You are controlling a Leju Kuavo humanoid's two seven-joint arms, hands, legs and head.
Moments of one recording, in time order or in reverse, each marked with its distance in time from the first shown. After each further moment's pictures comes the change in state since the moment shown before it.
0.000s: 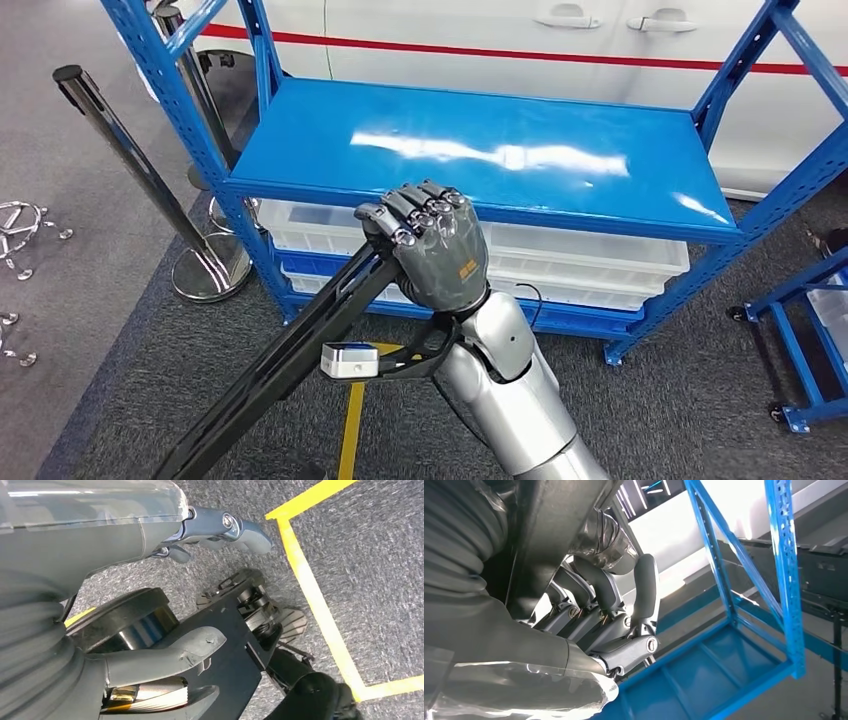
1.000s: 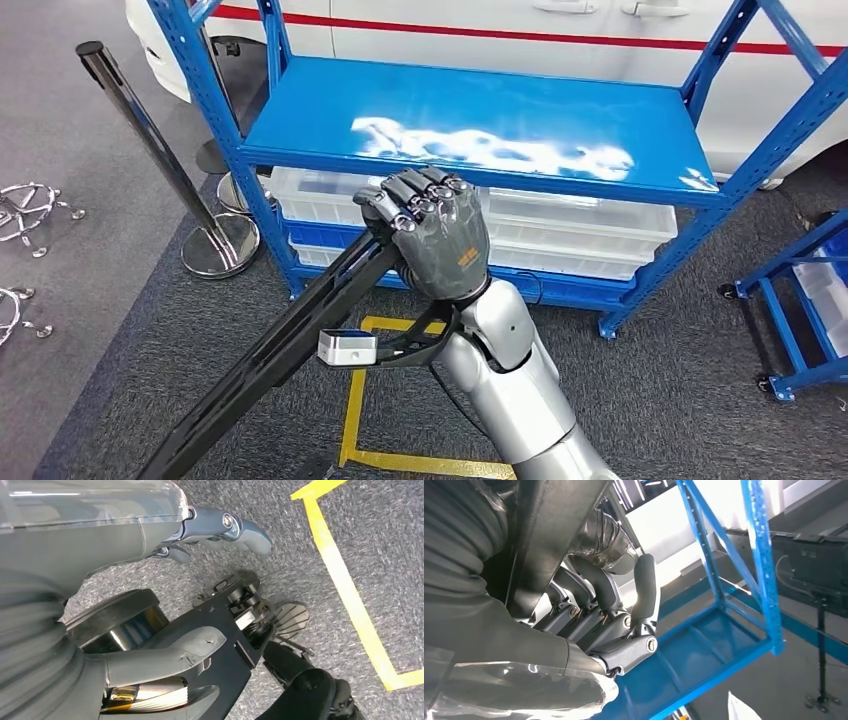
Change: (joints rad) left arm -0.027 -0.008 -0.008 0.000 -0.012 -0.001 0.020; right arm -0.038 0.006 -0.001 0.003 0.007 0.000 0.015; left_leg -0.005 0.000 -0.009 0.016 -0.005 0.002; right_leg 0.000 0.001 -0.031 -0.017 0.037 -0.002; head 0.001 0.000
